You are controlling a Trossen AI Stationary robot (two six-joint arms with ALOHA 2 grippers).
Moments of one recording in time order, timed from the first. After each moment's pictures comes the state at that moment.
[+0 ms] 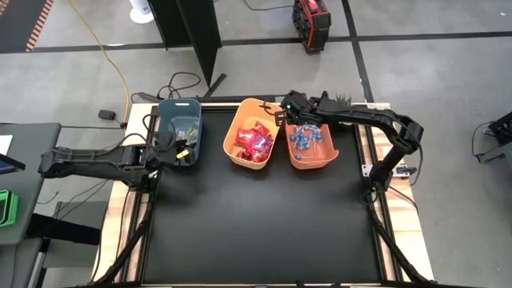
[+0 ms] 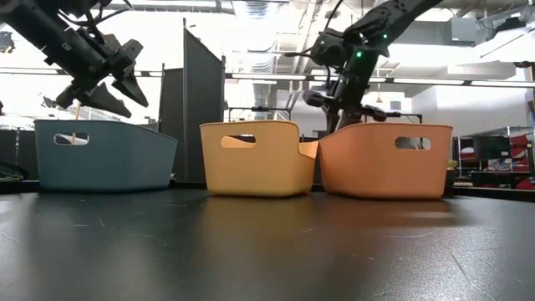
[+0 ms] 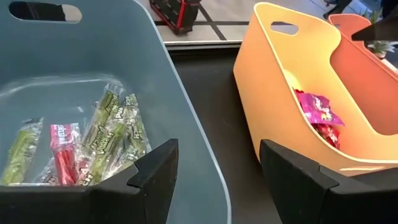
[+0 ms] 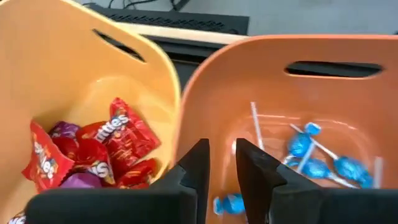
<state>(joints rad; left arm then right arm) 0.06 0.62 0.49 -0.55 -0.75 -0.89 -0.51 1.67 1.25 -0.57 0.34 0.79</state>
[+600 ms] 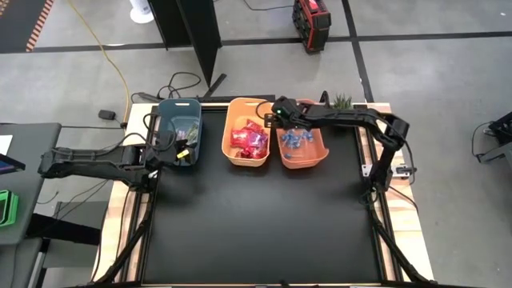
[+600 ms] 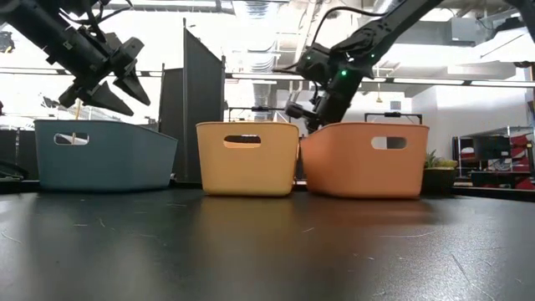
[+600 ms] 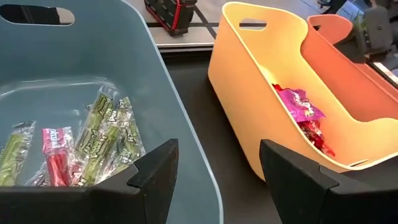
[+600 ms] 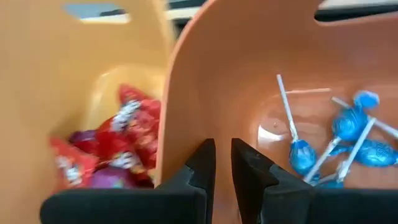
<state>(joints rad) 0.06 0.62 0.49 -0.52 -0.74 -0.87 -0.48 1.80 1.25 -0.37 0.25 0.95</state>
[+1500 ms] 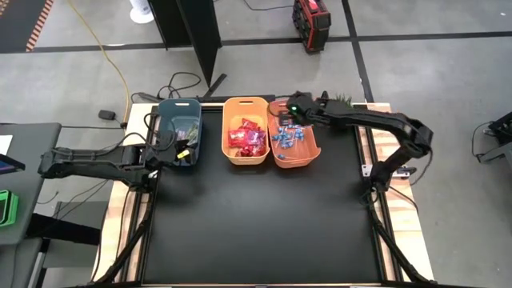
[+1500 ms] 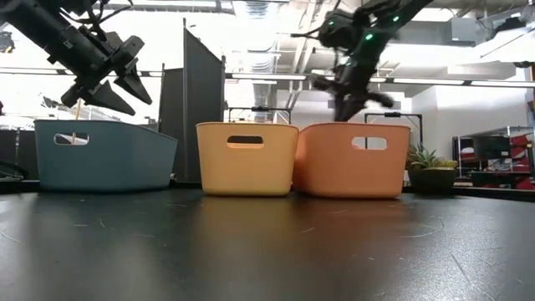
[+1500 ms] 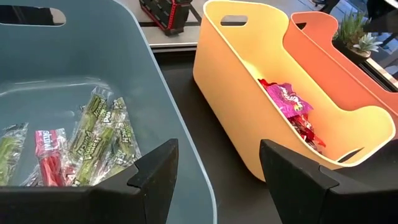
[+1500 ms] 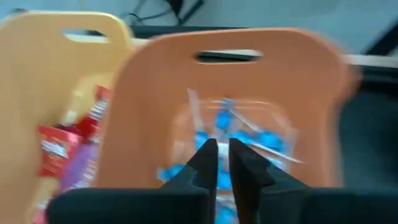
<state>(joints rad) 0.06 0.62 0.49 -0.50 -0.72 -0.85 -0.46 1.57 1.24 -0.63 0.38 0.84</state>
